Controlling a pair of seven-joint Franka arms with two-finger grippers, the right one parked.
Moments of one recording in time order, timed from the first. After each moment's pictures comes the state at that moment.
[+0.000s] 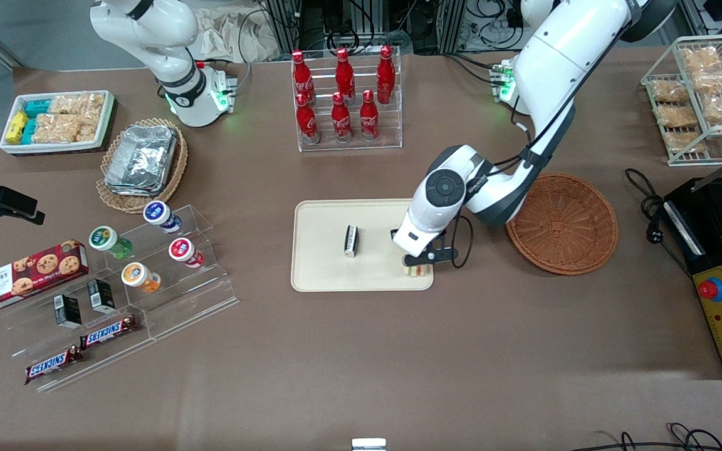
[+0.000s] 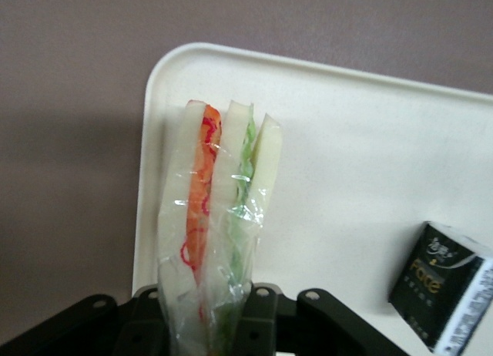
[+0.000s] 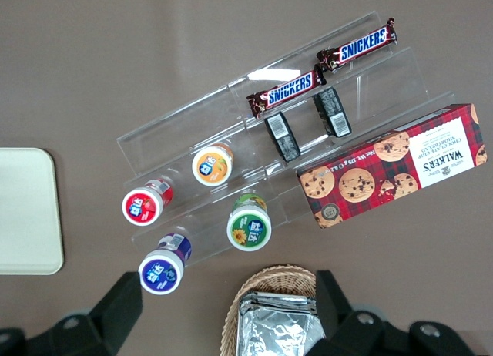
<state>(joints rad) -0.25 0.59 -0.44 -1.85 0.20 2.39 -0.91</state>
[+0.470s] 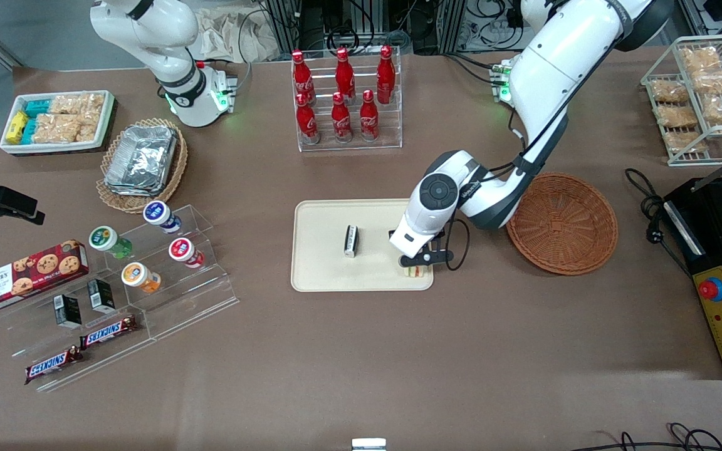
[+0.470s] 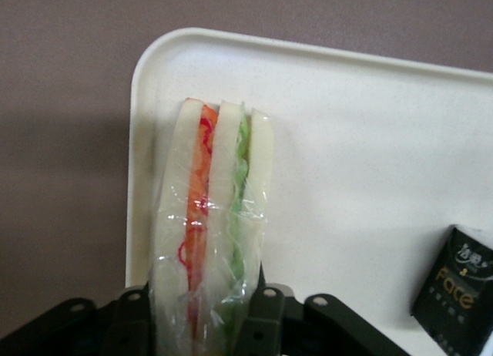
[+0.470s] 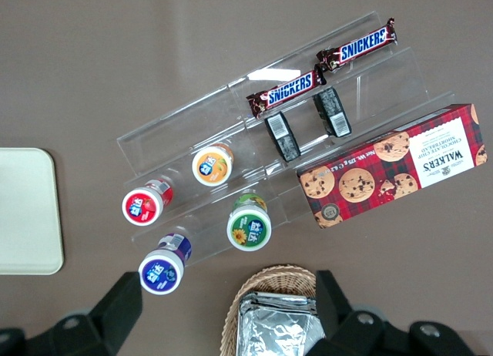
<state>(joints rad) -0.25 0.62 -0.44 -1.84 0.23 2.40 -0.94</state>
